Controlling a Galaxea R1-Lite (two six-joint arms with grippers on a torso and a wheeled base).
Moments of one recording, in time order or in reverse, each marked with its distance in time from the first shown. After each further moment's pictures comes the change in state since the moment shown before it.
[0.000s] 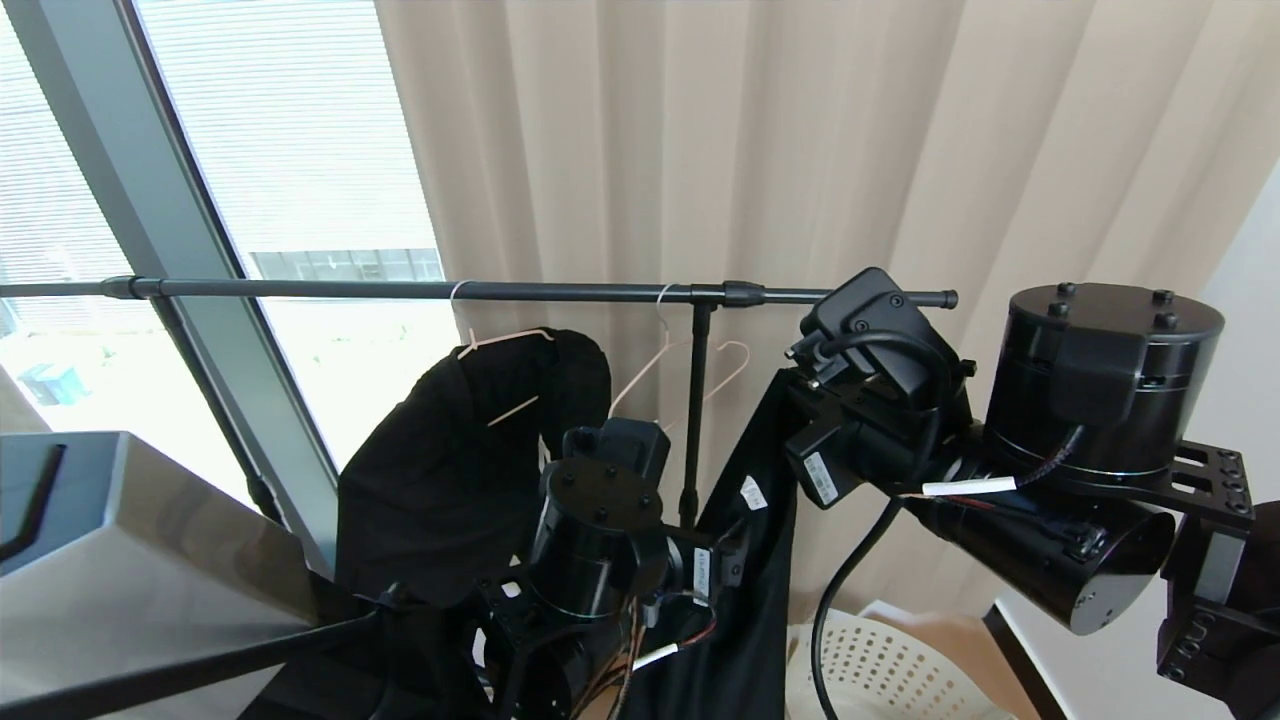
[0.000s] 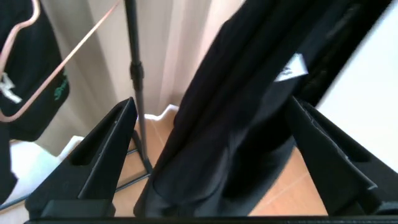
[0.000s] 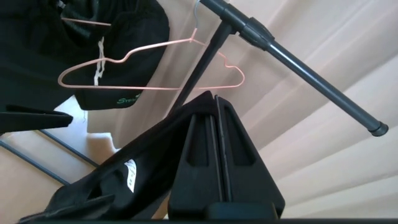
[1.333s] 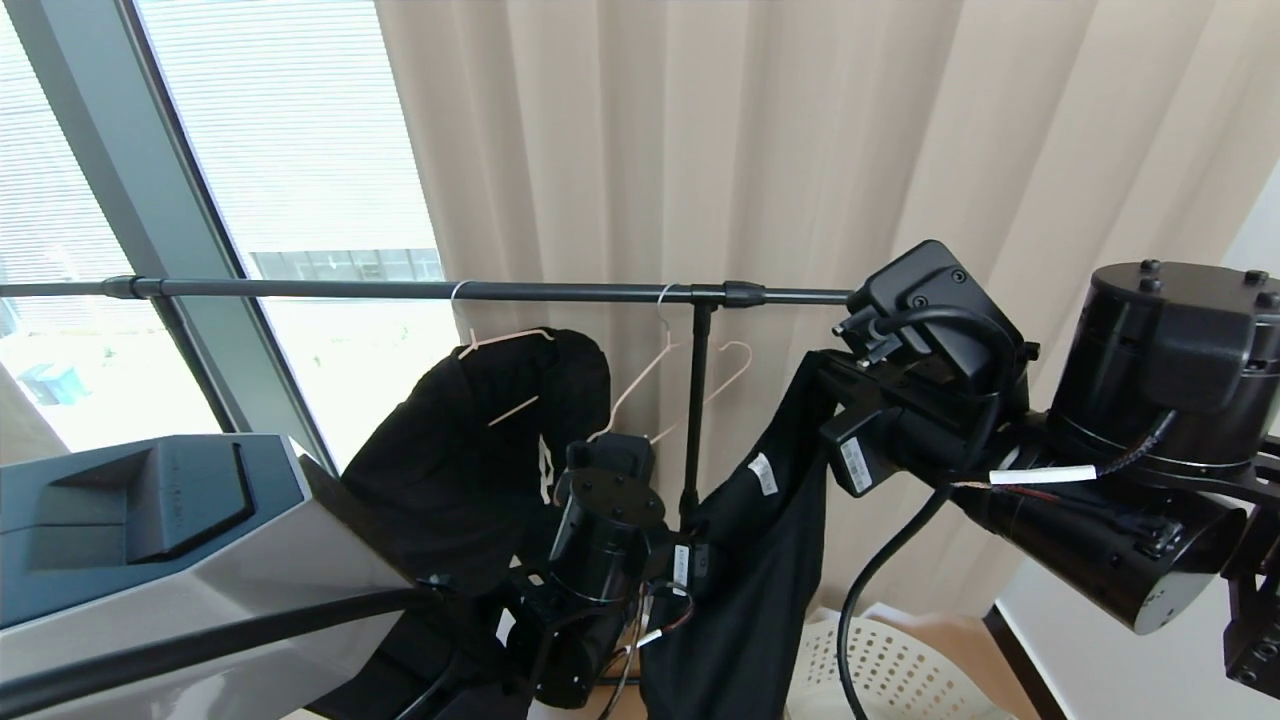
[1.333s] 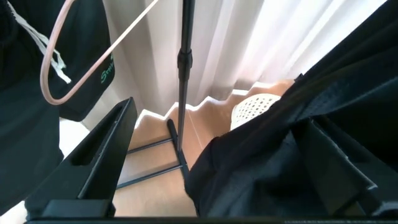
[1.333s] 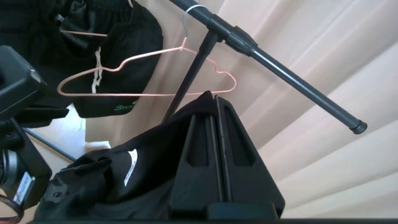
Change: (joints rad) left arm 0.055 0.111 -0.035 -0.001 0.081 0.020; right arm -0.023 -0.062 0.021 0.001 0.002 -0.006
